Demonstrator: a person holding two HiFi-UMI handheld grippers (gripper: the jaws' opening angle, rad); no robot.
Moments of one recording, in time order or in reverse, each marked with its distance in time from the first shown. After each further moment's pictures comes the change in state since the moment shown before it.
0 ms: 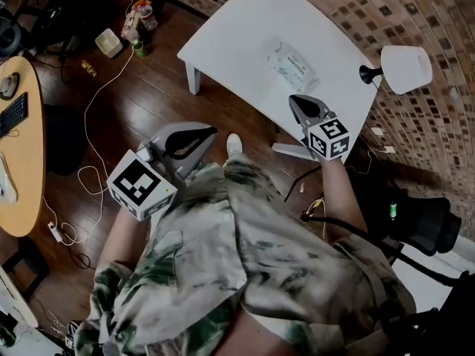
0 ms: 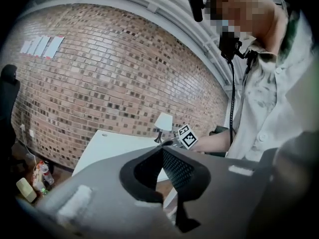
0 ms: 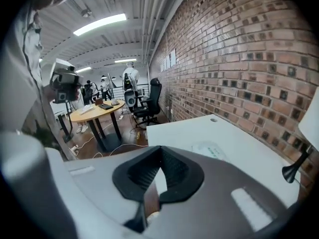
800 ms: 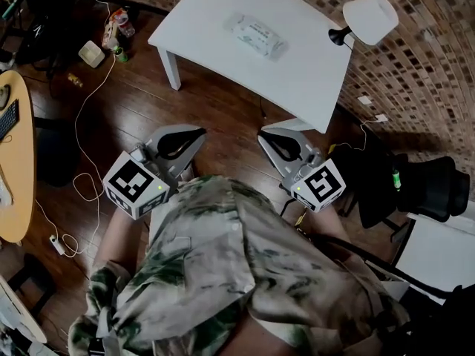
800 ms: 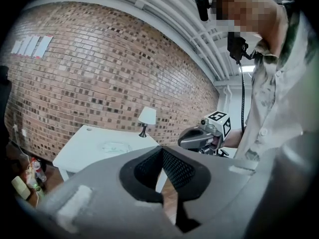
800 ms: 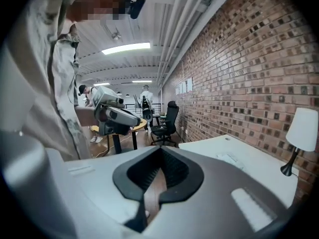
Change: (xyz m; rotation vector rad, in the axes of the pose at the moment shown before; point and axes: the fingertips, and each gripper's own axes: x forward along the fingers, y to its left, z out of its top) left arm 0.002 -0.120 -0.050 0.051 0.030 -0.069; right arm -0.178 0.195 0.010 -0.109 -0.275 0.096
